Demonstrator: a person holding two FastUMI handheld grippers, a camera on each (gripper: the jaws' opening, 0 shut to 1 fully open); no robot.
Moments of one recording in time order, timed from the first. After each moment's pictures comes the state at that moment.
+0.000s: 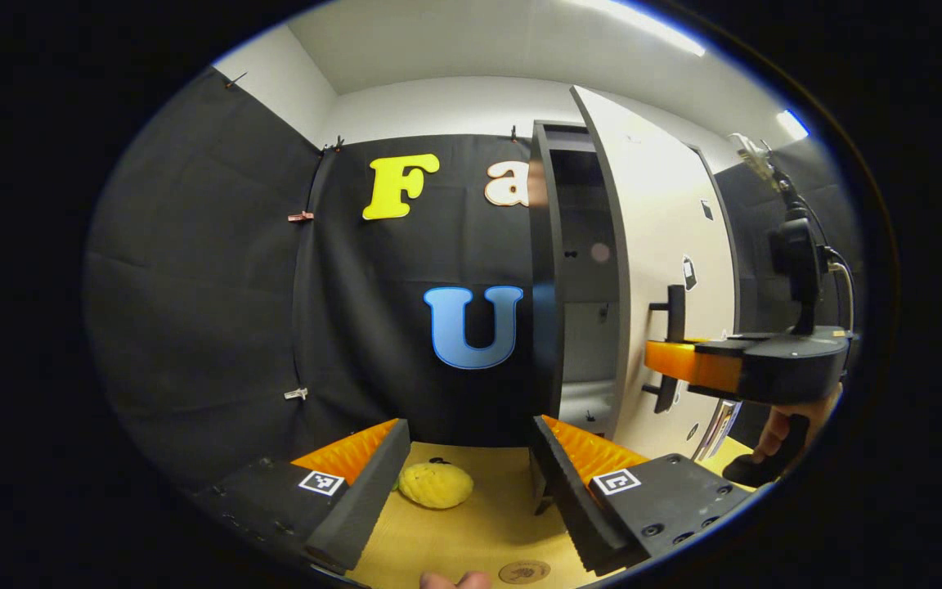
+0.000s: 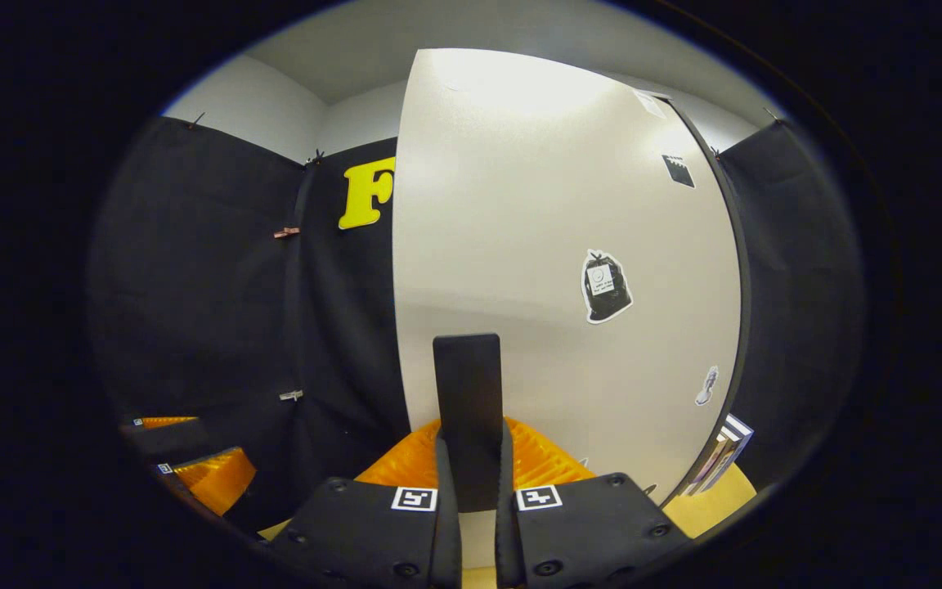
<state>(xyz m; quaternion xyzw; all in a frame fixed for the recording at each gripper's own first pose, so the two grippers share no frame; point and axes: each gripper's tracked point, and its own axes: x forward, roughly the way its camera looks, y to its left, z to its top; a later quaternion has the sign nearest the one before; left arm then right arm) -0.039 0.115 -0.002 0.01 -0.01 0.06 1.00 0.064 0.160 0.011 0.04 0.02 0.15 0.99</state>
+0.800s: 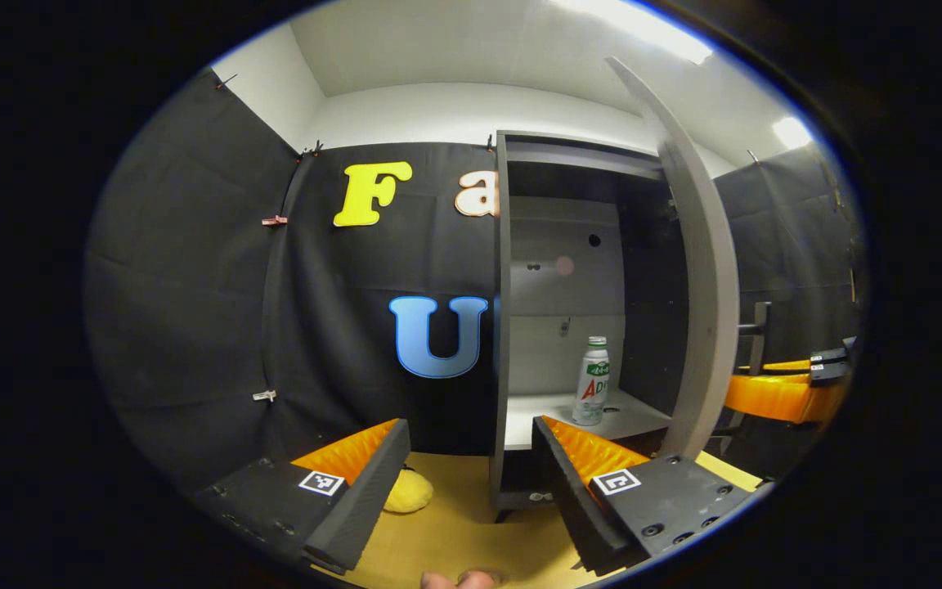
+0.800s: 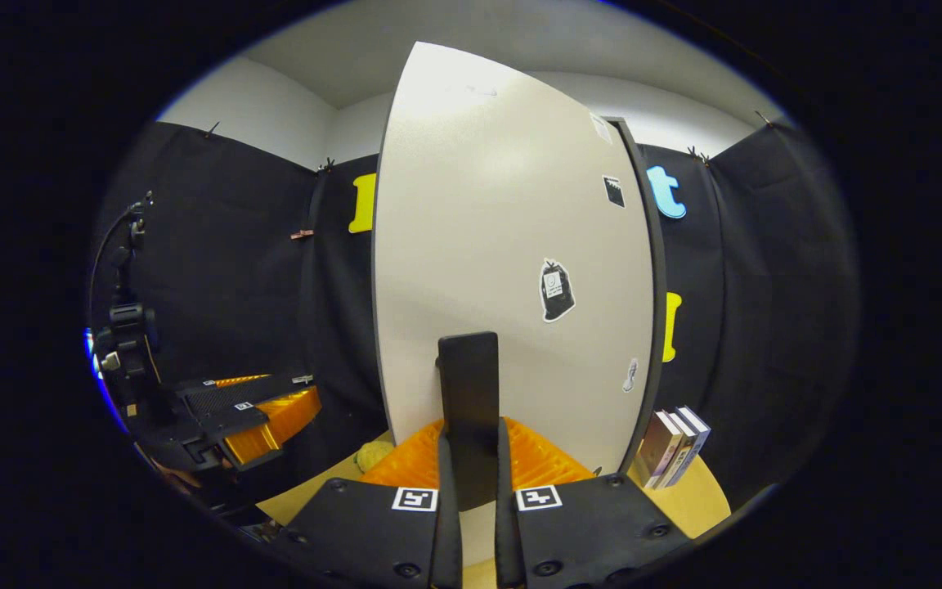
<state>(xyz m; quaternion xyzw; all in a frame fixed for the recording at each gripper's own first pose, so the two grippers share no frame) -0.033 0.051 0.013 -0.01 -0.03 0.02 1.00 -0.013 0.076 0.020 0.03 0.02 0.16 0.99</state>
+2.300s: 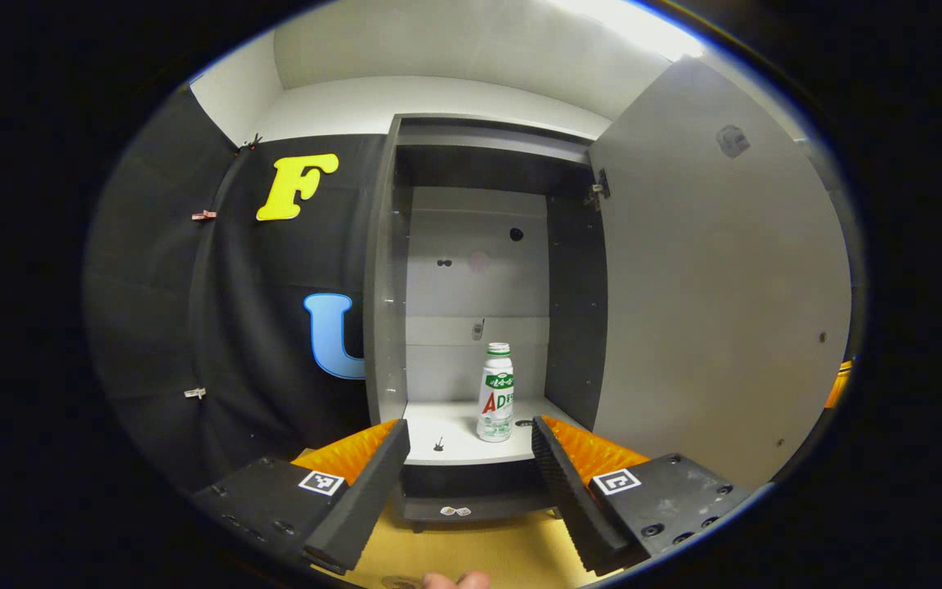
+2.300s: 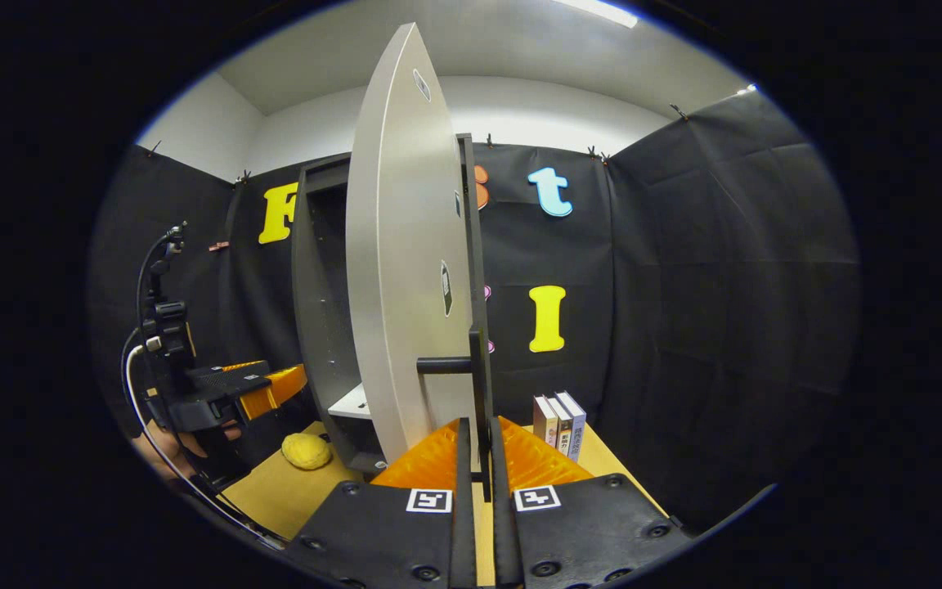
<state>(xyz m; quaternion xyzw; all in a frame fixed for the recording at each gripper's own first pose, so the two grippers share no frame) 0.023 -0.100 0.027 -0.01 -0.02 -0.07 1.00 -0.049 -0.095 0.022 0.05 0.02 0.01 1.00</state>
